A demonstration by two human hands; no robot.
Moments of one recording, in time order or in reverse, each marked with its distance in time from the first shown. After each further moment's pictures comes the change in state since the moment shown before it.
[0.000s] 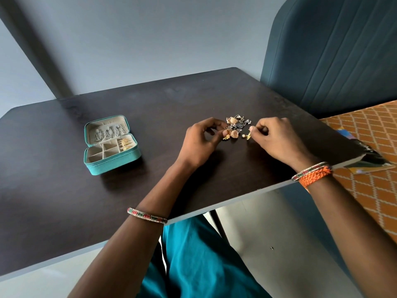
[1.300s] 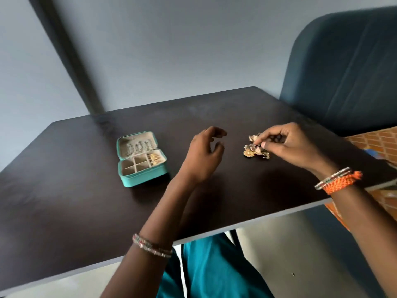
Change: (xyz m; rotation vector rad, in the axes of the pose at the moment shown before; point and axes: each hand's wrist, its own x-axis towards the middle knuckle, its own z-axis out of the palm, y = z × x) left_hand -0.010 0.015 -0.057 0.205 0.021 -0.048; right_hand 0.025 -0.025 0.003 0.407 -0.132 -0.140
